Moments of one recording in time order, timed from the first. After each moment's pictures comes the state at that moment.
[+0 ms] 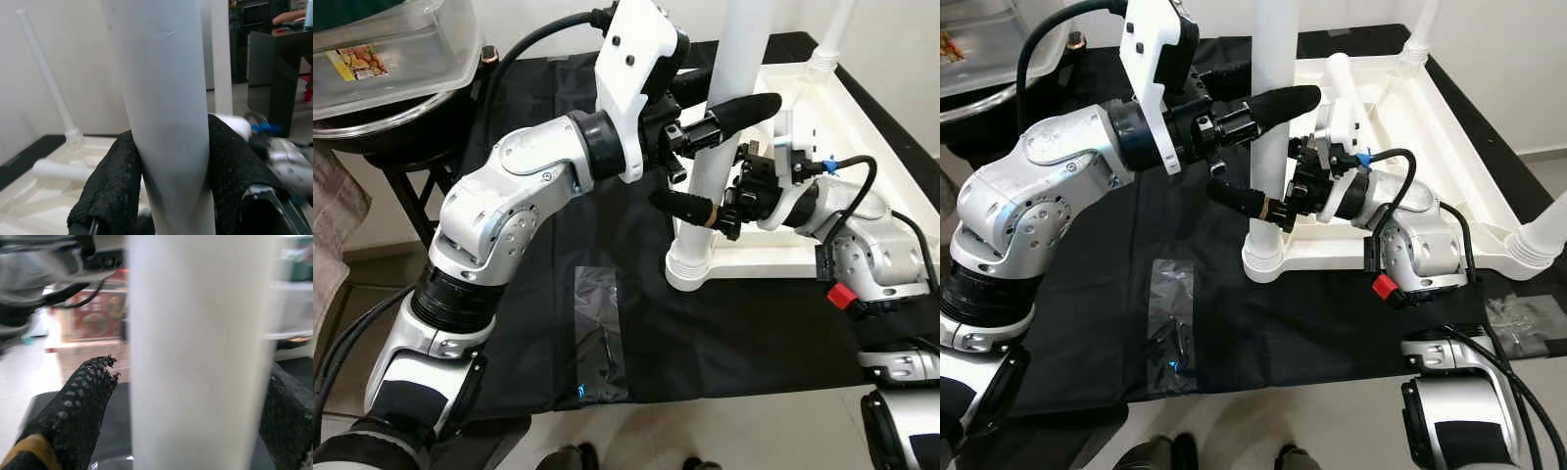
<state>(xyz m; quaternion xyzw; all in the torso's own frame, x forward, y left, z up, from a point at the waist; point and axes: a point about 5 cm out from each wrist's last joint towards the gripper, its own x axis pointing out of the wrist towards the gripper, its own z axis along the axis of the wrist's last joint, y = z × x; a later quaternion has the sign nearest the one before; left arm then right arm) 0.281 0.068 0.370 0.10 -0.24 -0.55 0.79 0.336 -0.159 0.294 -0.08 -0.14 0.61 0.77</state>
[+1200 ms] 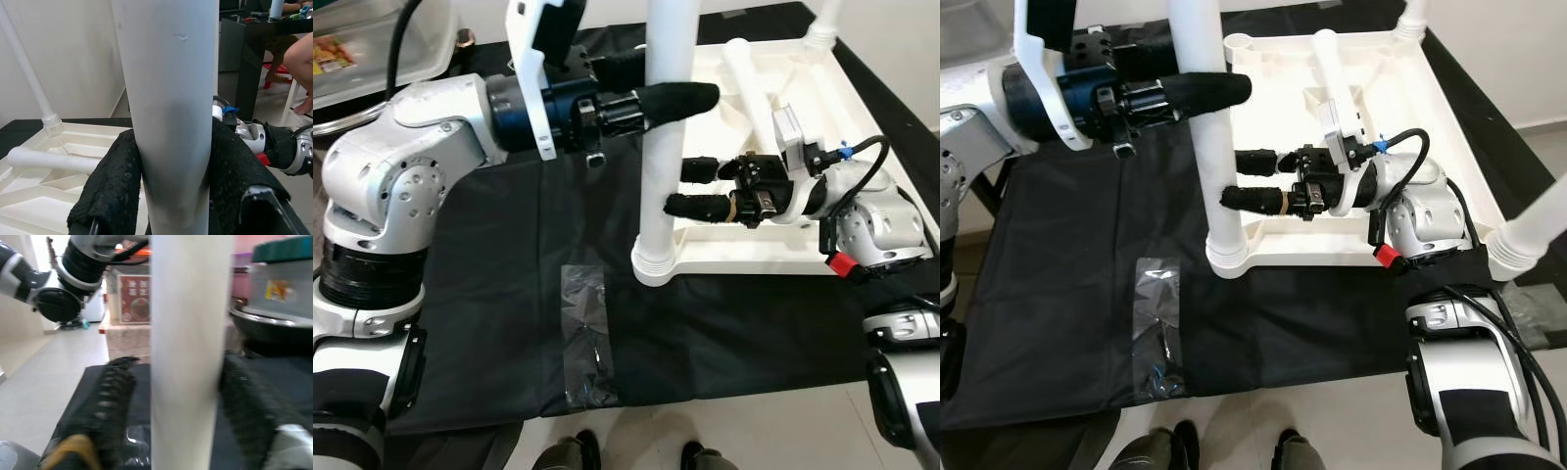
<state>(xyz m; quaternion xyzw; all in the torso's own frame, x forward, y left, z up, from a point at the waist) 0.280 0.096 0.393 0.11 -0.22 -0.57 0.78 0.334 -0.160 0.304 -0.12 -0.12 0.70 0.69</state>
